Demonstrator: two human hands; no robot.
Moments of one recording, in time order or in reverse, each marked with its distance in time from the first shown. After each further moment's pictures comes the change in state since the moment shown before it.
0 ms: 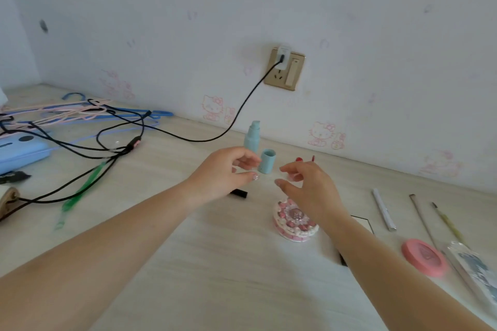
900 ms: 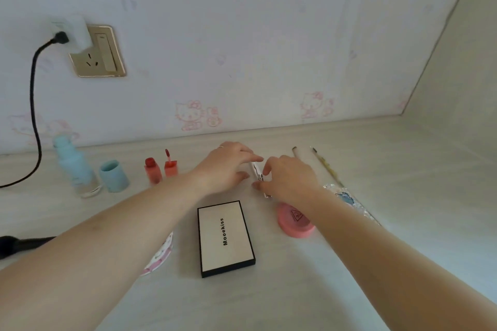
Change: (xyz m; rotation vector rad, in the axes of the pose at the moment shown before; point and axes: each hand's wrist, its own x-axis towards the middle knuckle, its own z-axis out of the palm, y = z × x) left_hand 0.142 0.054 0.240 0.599 -0.470 0.405; right_hand -0.014 0.184 -0.094 -0.410 -0.109 0.391
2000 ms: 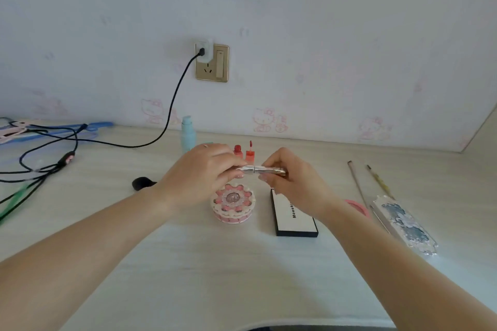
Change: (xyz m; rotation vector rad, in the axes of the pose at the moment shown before) left_hand -0.203 -0.010 -0.089 0.165 0.469 0.093; right_hand -0.086 -0.106 -0.023 0.702 -0.006 -0.449
